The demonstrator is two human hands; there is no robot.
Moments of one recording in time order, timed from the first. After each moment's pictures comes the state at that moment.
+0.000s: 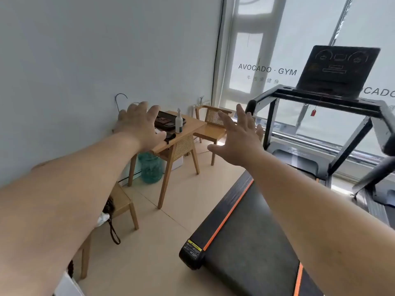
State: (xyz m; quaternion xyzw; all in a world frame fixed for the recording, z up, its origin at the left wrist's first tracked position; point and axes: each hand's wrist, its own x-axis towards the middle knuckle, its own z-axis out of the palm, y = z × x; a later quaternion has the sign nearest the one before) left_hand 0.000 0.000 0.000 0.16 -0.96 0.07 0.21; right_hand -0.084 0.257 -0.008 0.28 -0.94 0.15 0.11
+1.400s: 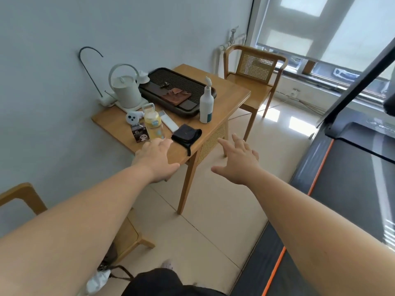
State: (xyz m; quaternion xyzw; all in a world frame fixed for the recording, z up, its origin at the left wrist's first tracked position) left_hand -0.529 -0.390 -0.215 0.20 -0.97 -0.10 -0.08; right_hand -0.641 -0.169 -0.231 0.26 -0.95 0.11 -0.15
